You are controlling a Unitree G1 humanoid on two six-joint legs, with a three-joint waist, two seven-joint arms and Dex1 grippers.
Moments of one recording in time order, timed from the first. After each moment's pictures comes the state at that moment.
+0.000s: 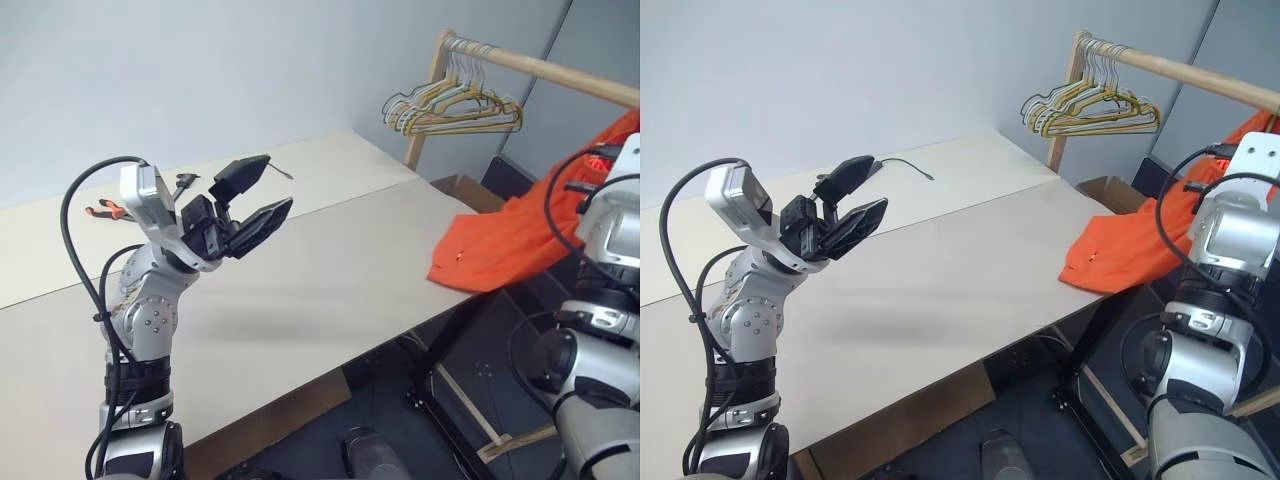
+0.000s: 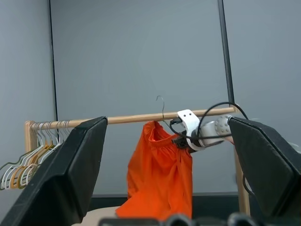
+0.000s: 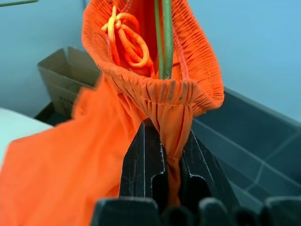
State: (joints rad) left arm -0.45 0.35 0.22 -0.18 -0.84 0.30 -1.00; right arm -1.03 -0.61 -0.48 0.52 -0.05 0.92 -0.28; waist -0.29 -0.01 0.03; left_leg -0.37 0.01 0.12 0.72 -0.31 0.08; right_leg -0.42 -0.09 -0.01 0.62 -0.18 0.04
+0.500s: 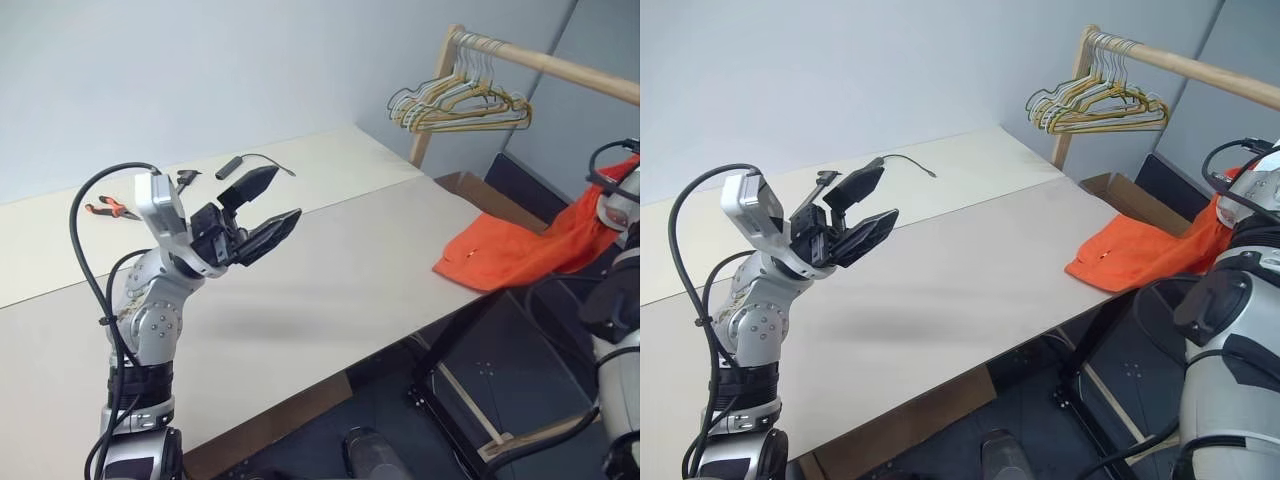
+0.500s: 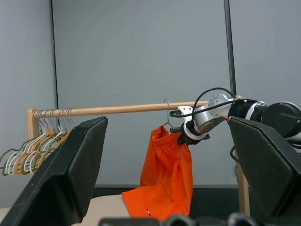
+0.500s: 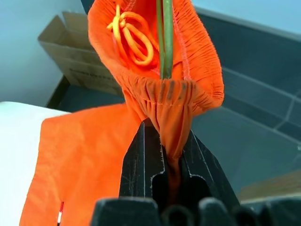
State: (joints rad) left arm -0.43 0.35 0.19 -0.19 -0.82 0.29 -1.00; right arm -1.28 -0.77 -0.57 1.08 0.07 0.81 -0.37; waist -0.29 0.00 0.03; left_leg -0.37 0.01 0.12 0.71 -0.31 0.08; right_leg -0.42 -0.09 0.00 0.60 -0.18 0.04
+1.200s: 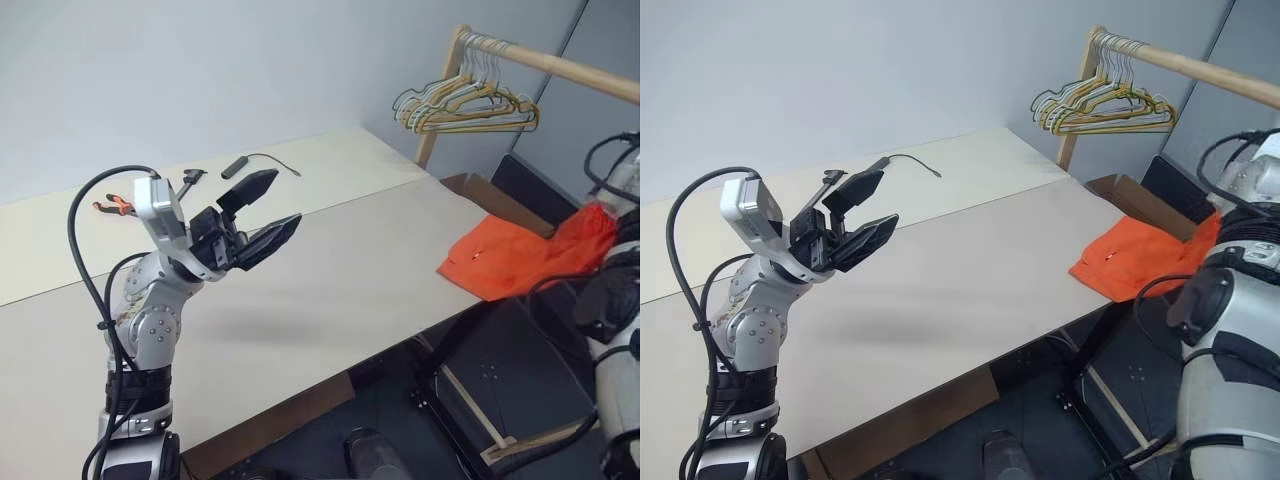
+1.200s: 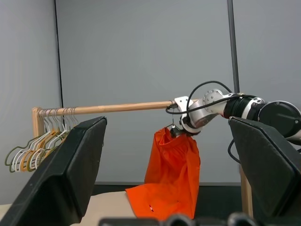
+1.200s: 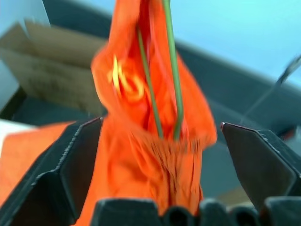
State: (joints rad) left arm -0.41 0.36 0.19 -0.20 -0.82 0.28 -1.00; right arm -1.28 -0.72 -0.39 0.93 0.01 0.82 -0.51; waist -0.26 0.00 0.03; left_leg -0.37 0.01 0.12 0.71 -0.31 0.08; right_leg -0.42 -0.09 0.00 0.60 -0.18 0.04
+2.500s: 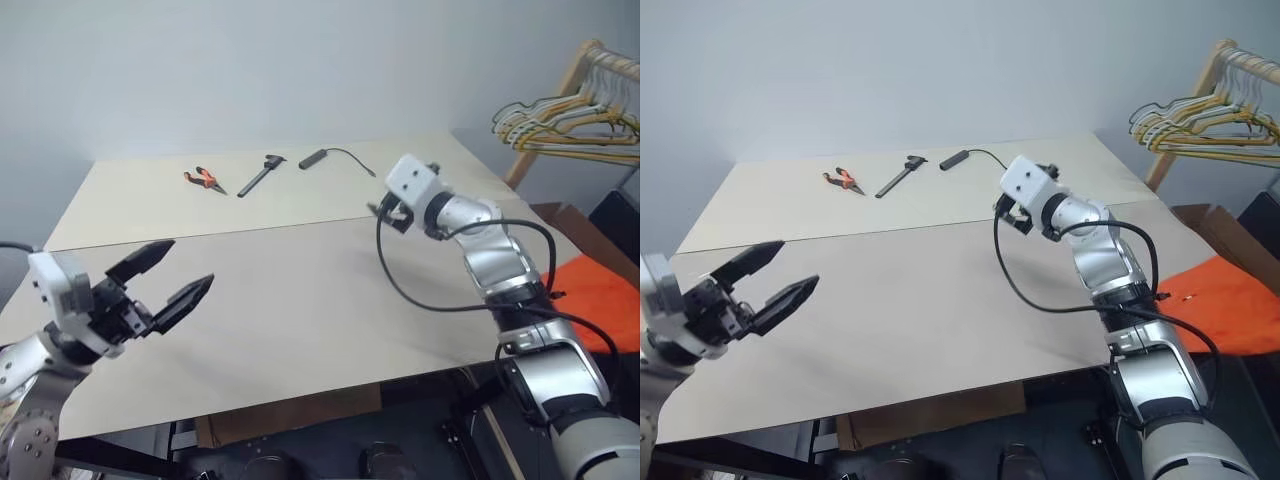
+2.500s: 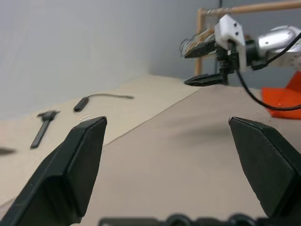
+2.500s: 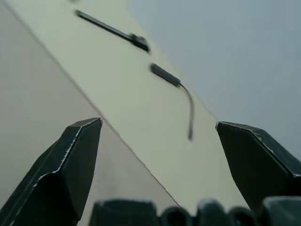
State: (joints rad) left arm 0.27 0.63 0.58 -0.59 -0.82 0.39 -0.79; right arm -0.80 -0.52 0.27 0.26 -0.09 0.16 0.67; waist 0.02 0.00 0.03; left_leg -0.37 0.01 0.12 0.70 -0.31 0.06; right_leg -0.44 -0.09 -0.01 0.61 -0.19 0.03
